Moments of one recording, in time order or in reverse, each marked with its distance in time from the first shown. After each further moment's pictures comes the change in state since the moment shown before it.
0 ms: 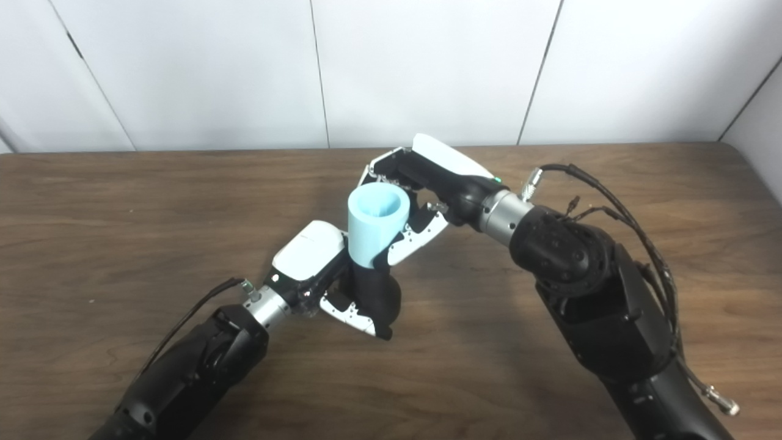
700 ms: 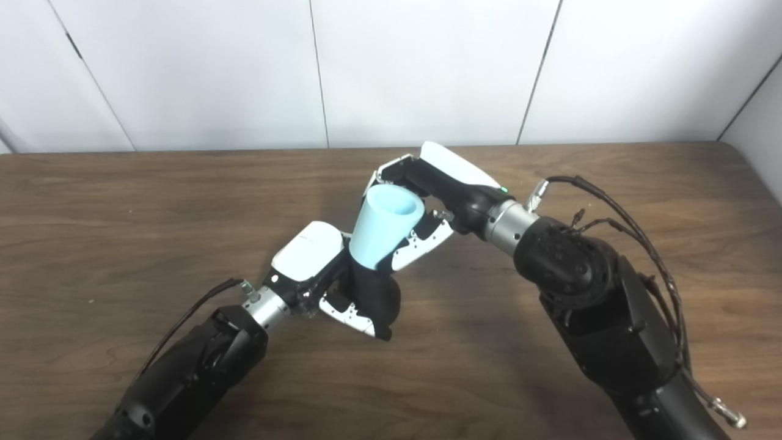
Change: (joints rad) left arm 0.008 0.002 0.009 -0.024 0.000 0.016 -0.025; right arm 0.033 -0.010 0.019 -0.006 -0.006 -0.025 -0.040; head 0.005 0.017
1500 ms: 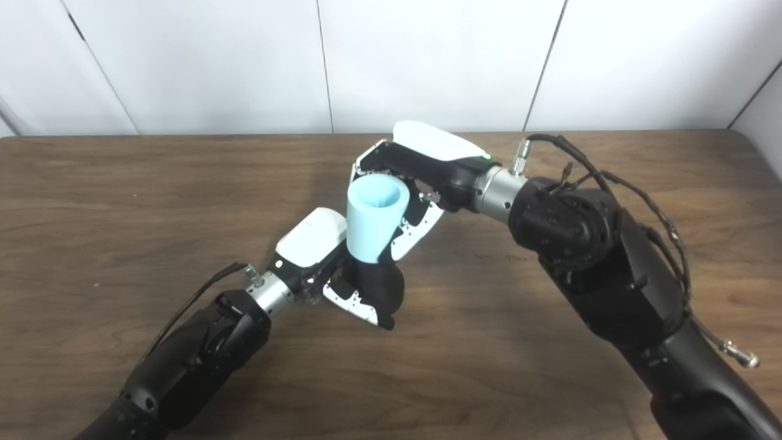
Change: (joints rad) left arm 0.002 0.001 0.003 -0.012 0.000 0.001 -0.023; right arm -0.140 -0.065 0.088 0.000 -0.033 -0.067 0.123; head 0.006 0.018
